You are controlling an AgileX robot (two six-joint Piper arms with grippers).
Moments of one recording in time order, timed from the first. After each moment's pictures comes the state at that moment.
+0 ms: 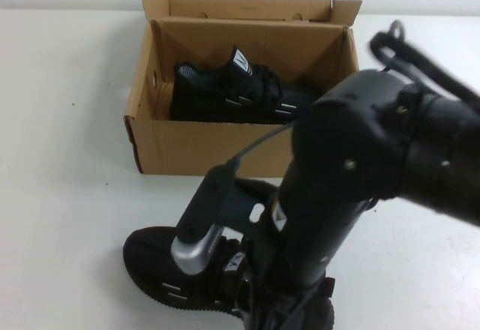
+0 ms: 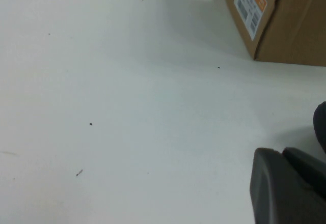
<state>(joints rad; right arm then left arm) 0.95 1.61 -1.37 0.21 1.23 -0.30 -0.16 -0.01 0.03 -0.03 0.39 -0.05</state>
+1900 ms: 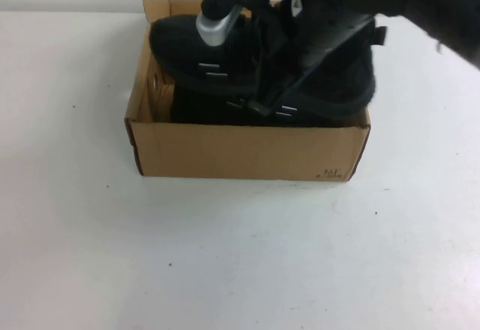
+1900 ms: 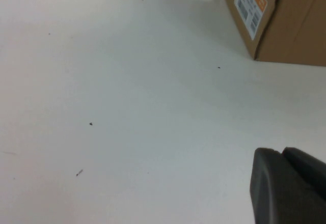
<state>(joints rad) 0.69 1.81 -1.90 -0.09 1.09 -0.44 -0.16 -0.01 0.03 -0.03 0.39 -0.05</state>
